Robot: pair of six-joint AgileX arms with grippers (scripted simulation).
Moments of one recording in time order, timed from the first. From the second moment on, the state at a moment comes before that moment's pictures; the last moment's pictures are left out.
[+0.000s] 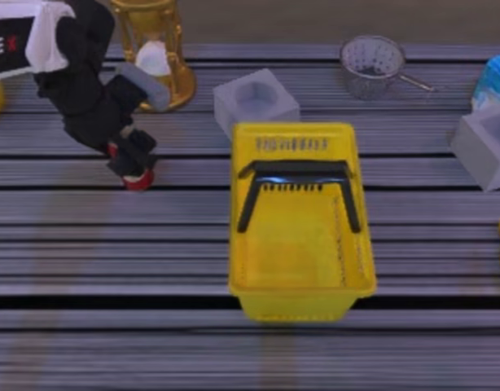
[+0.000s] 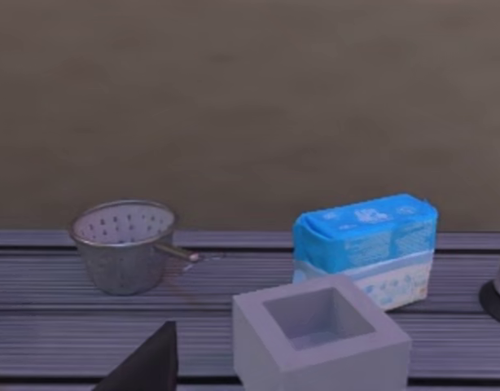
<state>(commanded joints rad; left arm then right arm) -0.20 2.28 1.69 -0.80 0.18 0.58 0.00 0.00 0.00 0.00 0.00 0.00</state>
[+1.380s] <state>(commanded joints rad) -0.32 2.11 1.29 0.78 1.27 0.04 0.00 0.00 0.00 0.00 0.00 0.00</state>
